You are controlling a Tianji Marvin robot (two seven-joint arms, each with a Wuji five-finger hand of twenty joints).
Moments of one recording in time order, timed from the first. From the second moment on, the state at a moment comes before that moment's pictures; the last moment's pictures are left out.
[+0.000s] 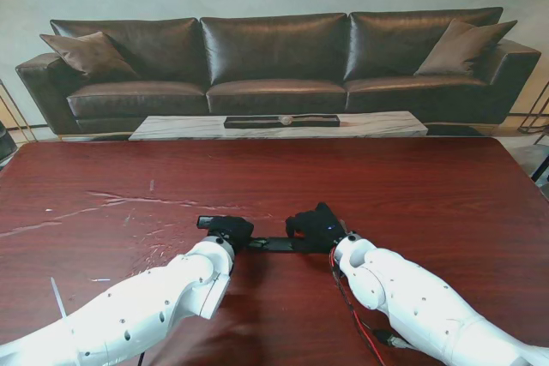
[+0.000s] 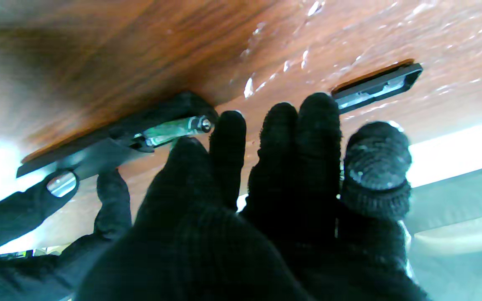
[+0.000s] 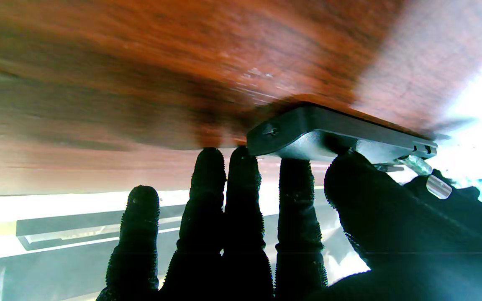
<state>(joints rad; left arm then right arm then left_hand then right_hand) 1.01 -1.10 -0.40 -1.35 0.95 0.52 -0.14 -1.01 -1.16 0.55 -0.90 -0.77 -0.15 -0.34 1.10 0.02 -0.03 -0.05 0.60 0.21 0.97 0.72 0.86 0.24 0.72 0.77 0.90 0.23 0.94 0.84 0.82 0.29 1.48 0.66 0.59 -0.44 0.82 -0.36 0.54 -0.15 1.12 0.29 0.69 0.00 0.78 0.39 0.62 -0.04 0.65 0.52 0.09 0.18 1.09 0.33</state>
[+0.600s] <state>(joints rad) 0.99 -1.12 -0.37 -1.32 0.89 0.52 -0.14 -1.01 -1.16 0.55 -0.89 -0.77 -0.15 -0.34 1.10 0.02 -0.03 -0.05 0.64 0.21 1.02 0.73 0.91 0.24 0.74 0.77 0.93 0.23 0.95 0.84 0.86 0.29 1.50 0.63 0.59 -0.44 0.82 -0.36 0.54 -0.15 1.12 0.29 0.69 0.00 0.78 0.39 0.62 -0.04 0.65 0.52 0.09 0.18 1.09 0.33</state>
